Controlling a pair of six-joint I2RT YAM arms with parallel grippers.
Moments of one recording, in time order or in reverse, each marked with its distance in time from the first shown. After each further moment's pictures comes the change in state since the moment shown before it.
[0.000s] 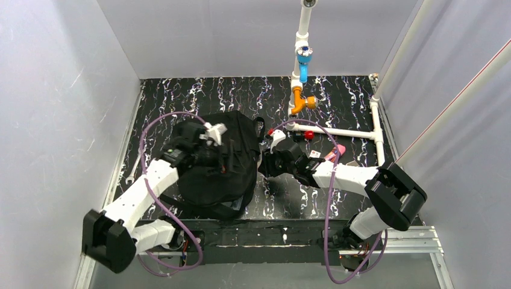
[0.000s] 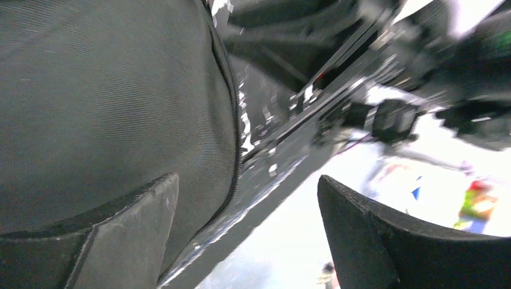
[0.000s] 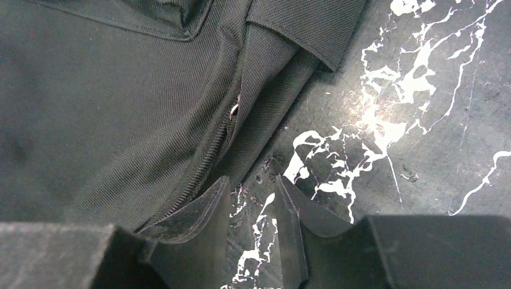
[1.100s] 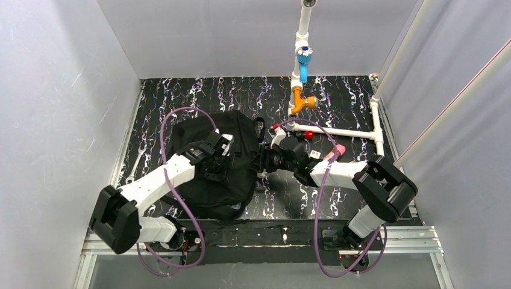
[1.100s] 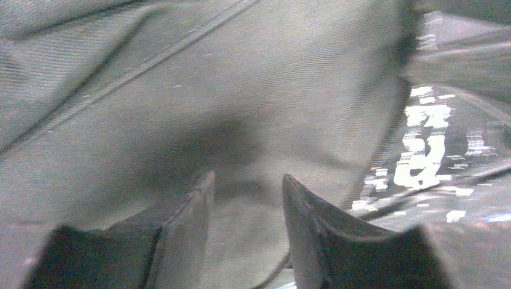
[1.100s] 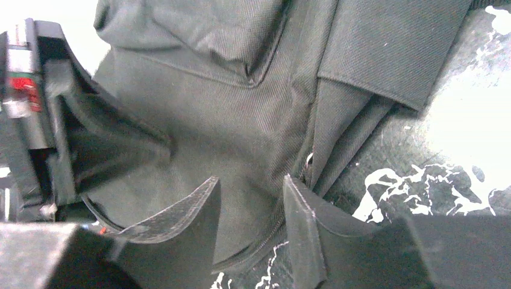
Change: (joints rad) left arm -0.285 0.232 0.012 -0.118 -0.694 0.183; right arm -0.046 0.089 -0.038 0.307 -0.178 0.243
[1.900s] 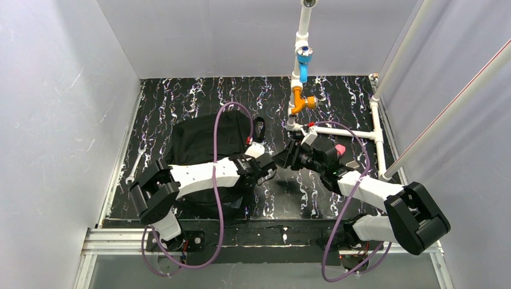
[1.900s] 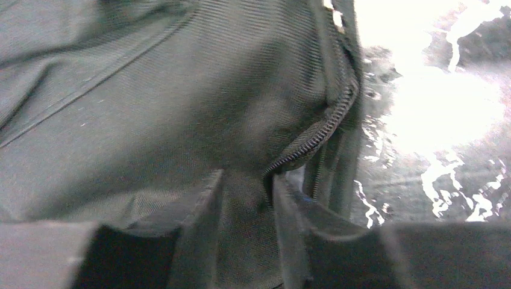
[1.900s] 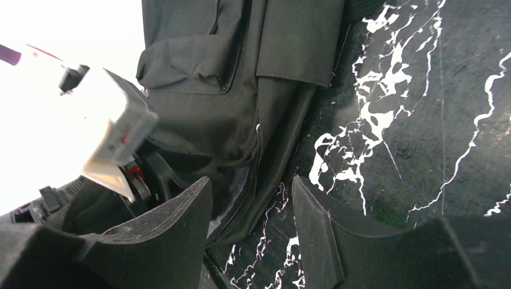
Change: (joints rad) left arm -0.407 0.323 0.192 -0.021 -0.512 -0.268; right arm -0.237 -0.320 -0.219 -0.002 -0.128 0.127
